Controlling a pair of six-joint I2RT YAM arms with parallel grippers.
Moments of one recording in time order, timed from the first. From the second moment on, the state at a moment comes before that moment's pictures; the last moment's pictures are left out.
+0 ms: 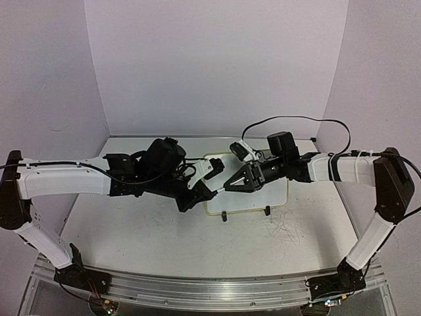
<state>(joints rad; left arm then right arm) -1.07 1.50 1.16 -0.29 0.10 0.16 0.60 1.69 1.08 0.02 -1.15 0.48</state>
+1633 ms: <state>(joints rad) -1.06 1.54 1.16 -0.34 0.16 0.13 0.63 1.72 1.09 -0.04 -1.15 0.43</state>
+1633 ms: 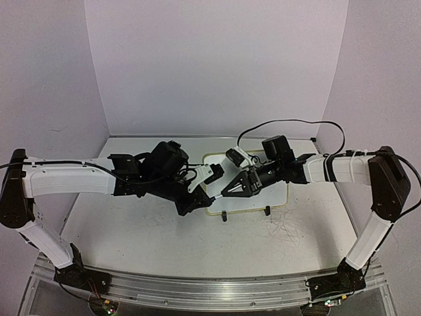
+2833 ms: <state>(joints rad) -1.00 1.28 1.01 -0.32 0.16 0.21 0.44 1.37 0.93 -0.05 -1.07 0.34</state>
